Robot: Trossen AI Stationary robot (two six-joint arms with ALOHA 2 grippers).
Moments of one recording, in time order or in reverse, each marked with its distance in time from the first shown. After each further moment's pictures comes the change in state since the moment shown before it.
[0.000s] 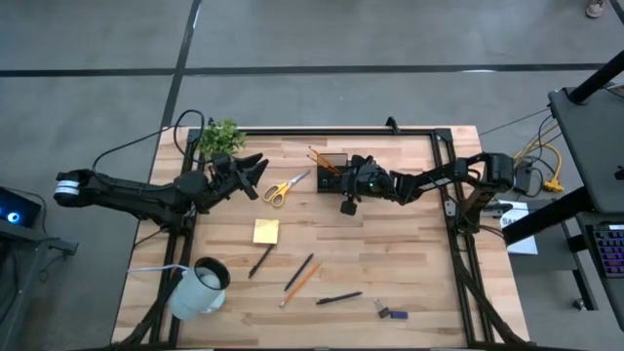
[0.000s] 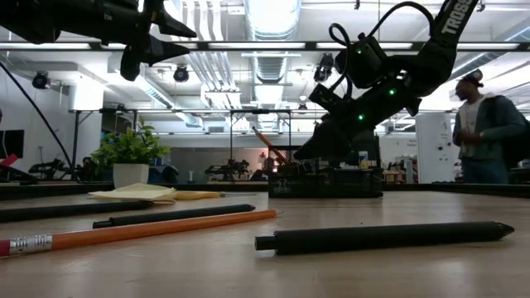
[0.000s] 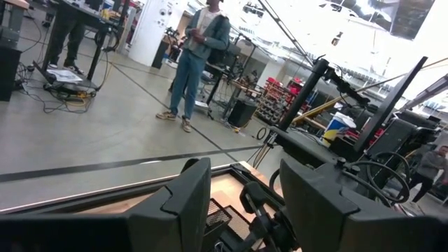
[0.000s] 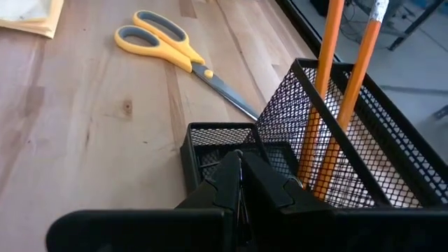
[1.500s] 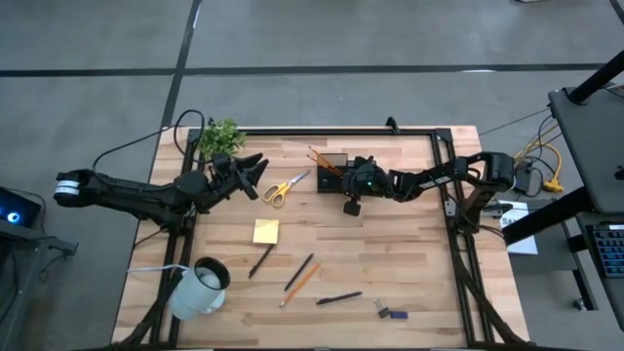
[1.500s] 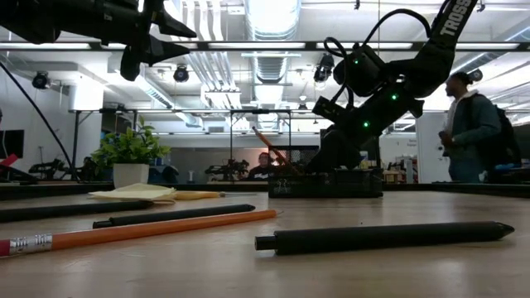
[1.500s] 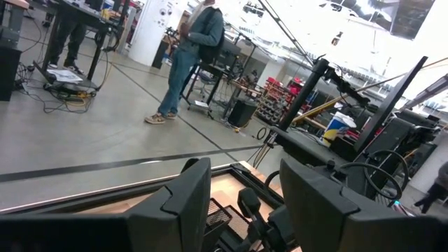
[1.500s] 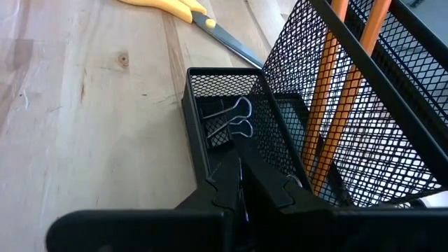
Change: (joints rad) left arm 0.000 0.000 0.000 0.000 0.000 0.000; right arm -0.026 0.001 0.000 -0.127 -0.019 0.063
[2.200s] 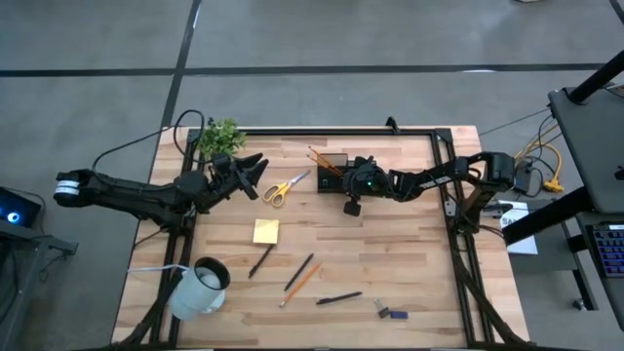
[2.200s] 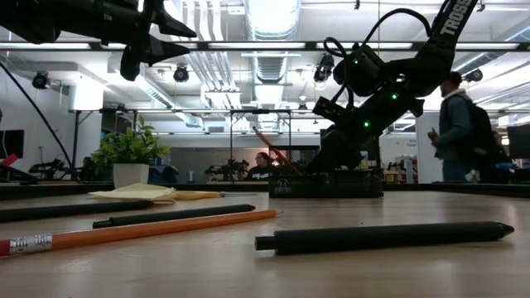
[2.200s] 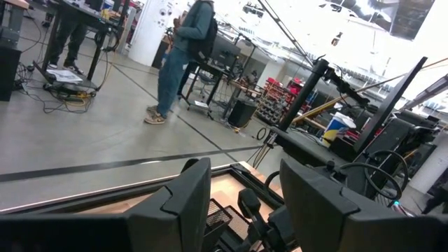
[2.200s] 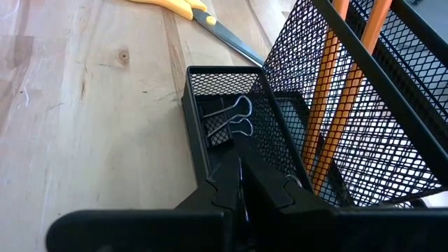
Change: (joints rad) left arm 0.000 -0.002 0.000 0.000 0.000 0.000; right arm 0.000 -0.002 0.001 -0.018 0.000 0.000
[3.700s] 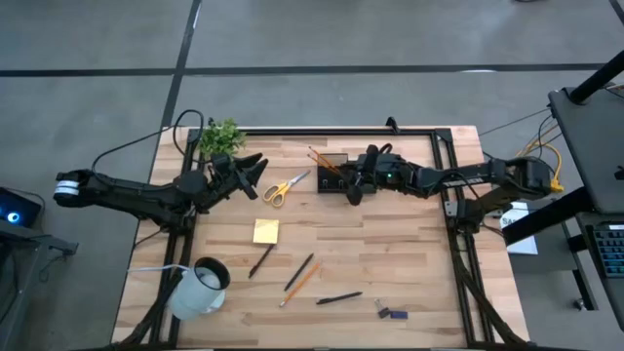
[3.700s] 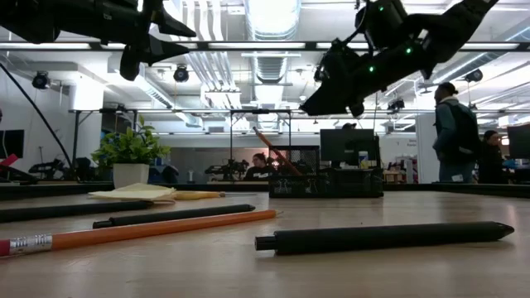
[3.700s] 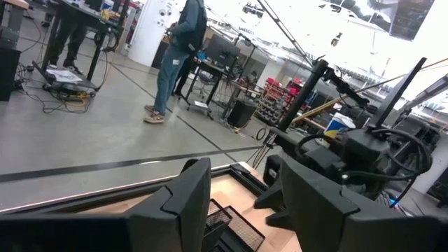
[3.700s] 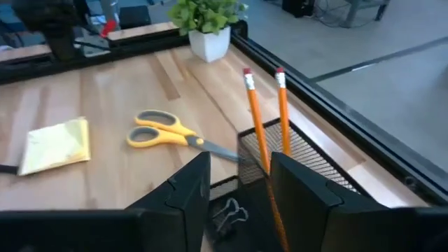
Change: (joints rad) left arm 0.000 -0.005 0.000 -0.002 0.001 0.000; right arm 0.021 -0.303 -0.002 -0.033 0.030 0.303
